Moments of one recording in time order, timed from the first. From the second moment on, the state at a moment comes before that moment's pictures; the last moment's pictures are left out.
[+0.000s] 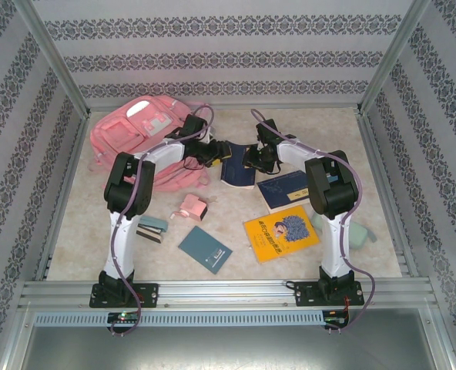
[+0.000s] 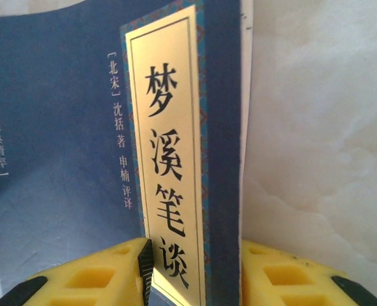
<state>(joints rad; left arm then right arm) -0.34 2.22 1.63 -0.30 0.62 -0.77 0.33 2.15 1.51 -0.47 -0.28 0.65</state>
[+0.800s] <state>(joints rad) -0.35 2.26 1.66 -0.34 0.69 -0.76 0.30 2.08 1.41 -0.38 -0.34 0.68</state>
